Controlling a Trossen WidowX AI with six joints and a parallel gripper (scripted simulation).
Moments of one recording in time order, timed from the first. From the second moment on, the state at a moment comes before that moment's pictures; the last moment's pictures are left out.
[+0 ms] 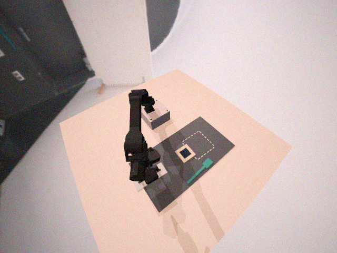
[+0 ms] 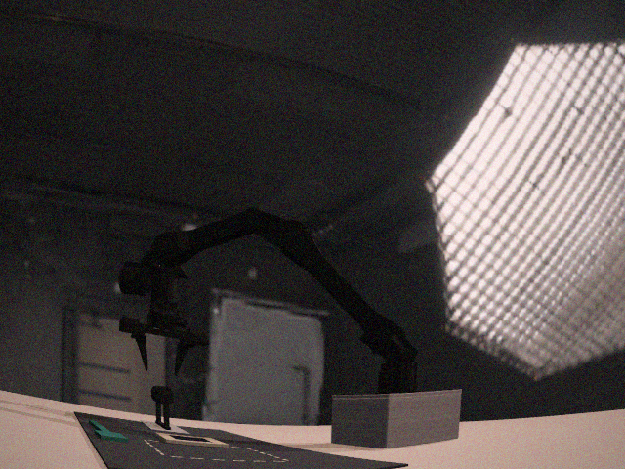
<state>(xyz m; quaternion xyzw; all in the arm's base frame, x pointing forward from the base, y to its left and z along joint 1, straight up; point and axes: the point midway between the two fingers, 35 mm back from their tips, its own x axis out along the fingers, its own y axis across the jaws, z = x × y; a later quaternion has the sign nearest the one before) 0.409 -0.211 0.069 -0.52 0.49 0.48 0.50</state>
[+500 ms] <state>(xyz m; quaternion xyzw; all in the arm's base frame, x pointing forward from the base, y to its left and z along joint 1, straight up) 0.412 -0.220 0.061 -0.42 0.54 0.34 0.64</state>
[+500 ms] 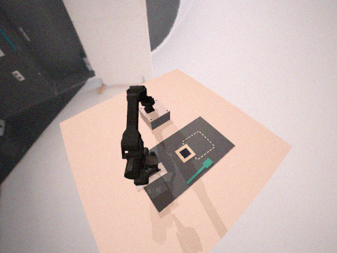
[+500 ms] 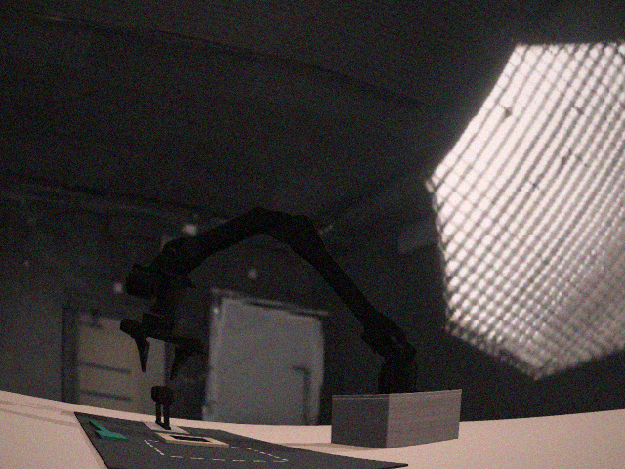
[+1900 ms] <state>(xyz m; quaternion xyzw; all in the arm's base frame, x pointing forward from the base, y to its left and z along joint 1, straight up) 0.388 -0.256 0.048 -0.03 0.51 -0.01 0.86</state>
